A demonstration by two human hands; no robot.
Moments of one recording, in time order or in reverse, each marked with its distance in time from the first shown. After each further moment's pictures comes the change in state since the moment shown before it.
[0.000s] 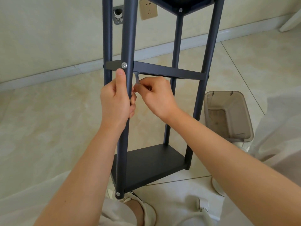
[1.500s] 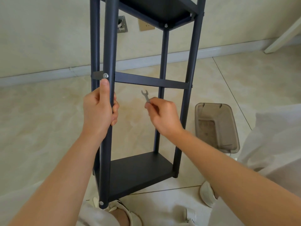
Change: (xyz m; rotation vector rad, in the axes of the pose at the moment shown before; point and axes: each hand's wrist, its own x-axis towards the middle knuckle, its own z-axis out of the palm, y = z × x) left_hand 0.004 -0.011 -0.021 -0.069 0.028 -0.017; right_hand -0.023 0.050 -0.022 -0.253 0.029 -0.145
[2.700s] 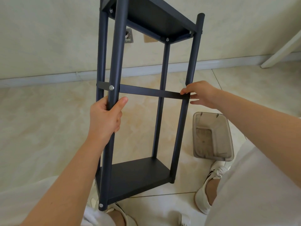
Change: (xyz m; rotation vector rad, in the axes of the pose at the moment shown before) left_hand -0.005 -0.007 -0.009 0.055 -0.027 0.019; right_hand 0.085 0.024 -0.123 0.246 -0.166 0.770
